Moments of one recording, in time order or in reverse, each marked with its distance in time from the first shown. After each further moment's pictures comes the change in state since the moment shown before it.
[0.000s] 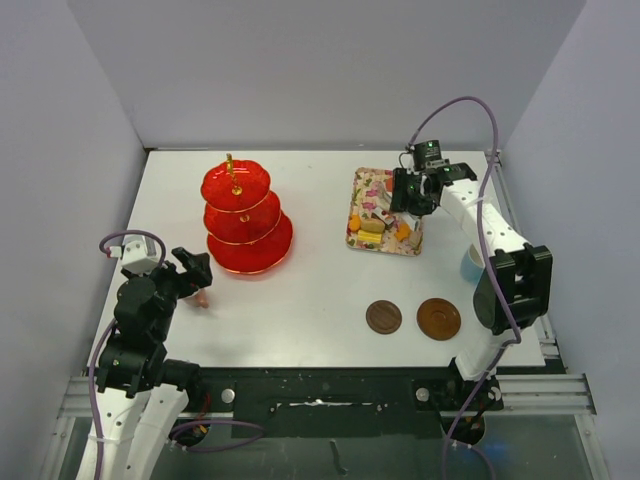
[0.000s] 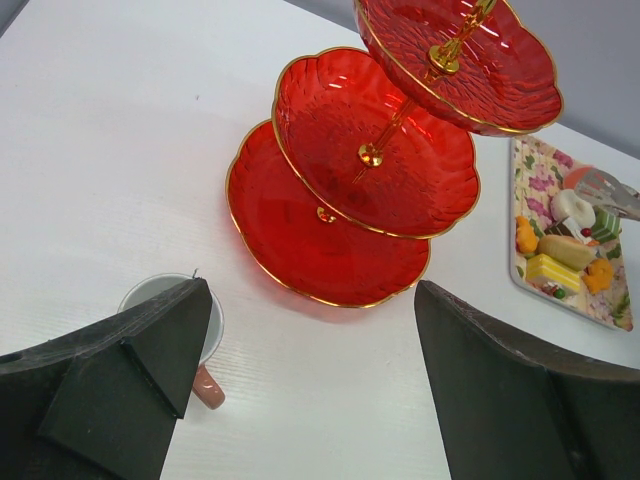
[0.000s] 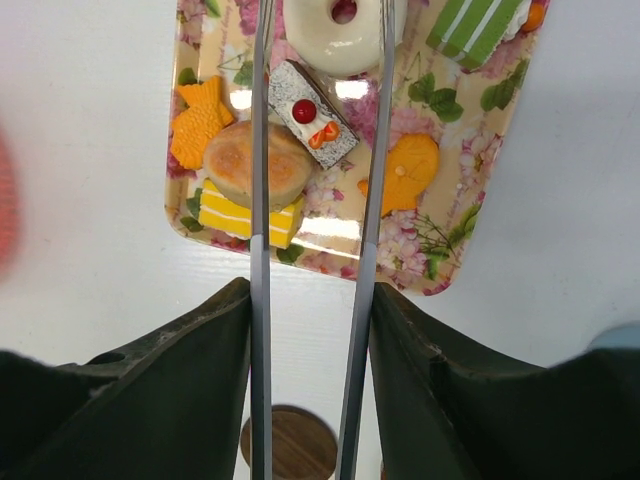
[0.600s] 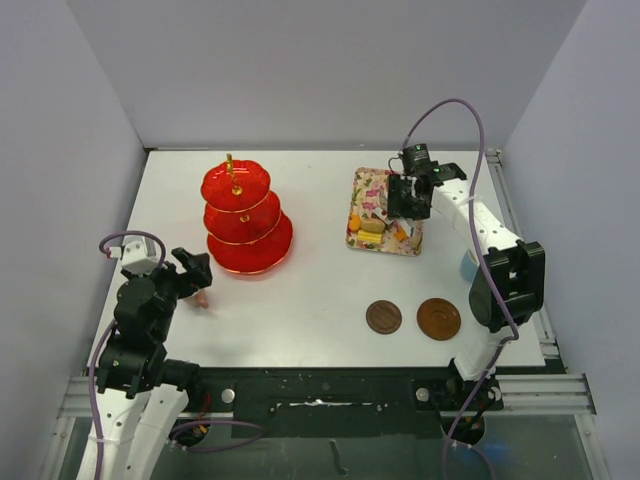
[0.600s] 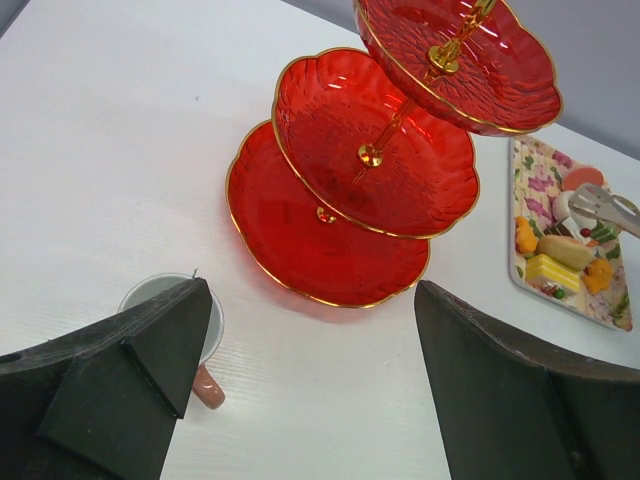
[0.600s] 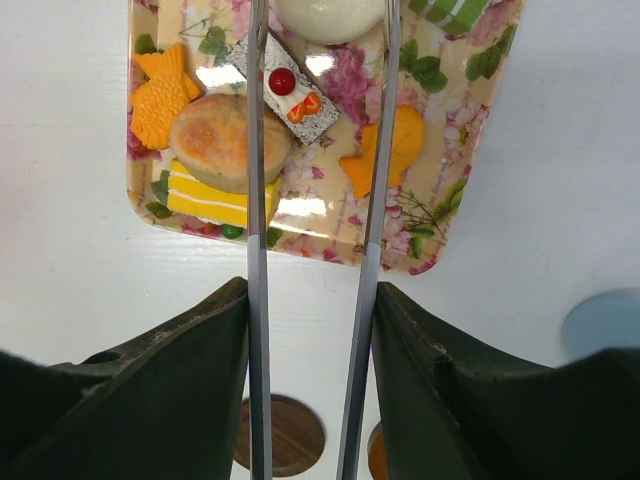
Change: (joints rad) left arm 0.000 -0.005 -0.002 0.000 0.000 0.000; right arm 0.045 0.029 0.015 -0.066 0.106 0.000
